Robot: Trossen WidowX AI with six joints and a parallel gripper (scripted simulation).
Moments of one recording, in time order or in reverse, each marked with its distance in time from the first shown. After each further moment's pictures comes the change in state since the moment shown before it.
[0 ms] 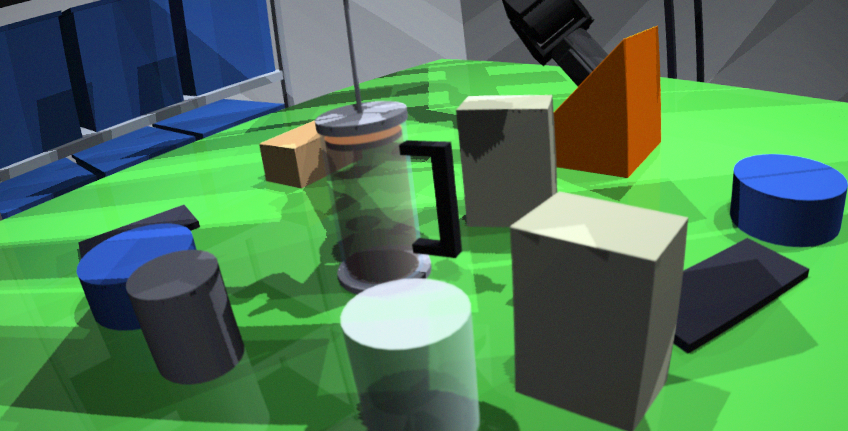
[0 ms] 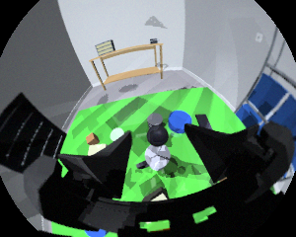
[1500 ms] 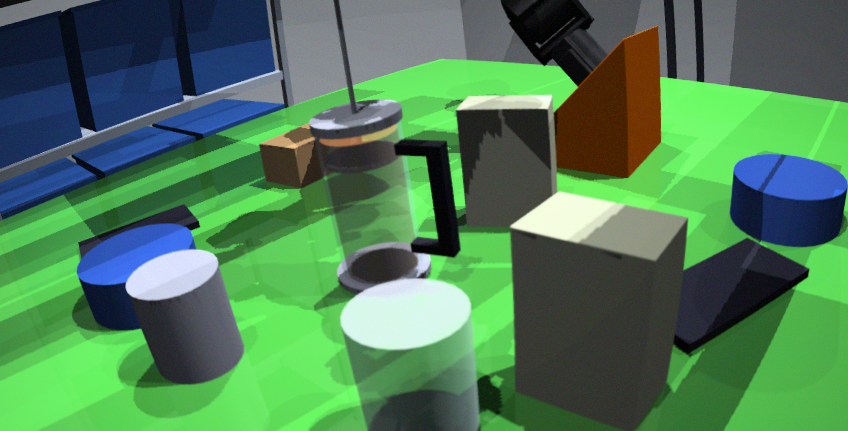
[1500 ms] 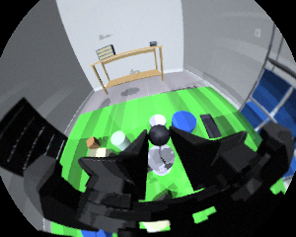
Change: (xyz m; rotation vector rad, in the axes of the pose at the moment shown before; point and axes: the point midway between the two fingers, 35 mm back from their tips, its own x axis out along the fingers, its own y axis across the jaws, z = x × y) arm 0.018 0.004 -0.012 0.032 -0.041 0.015
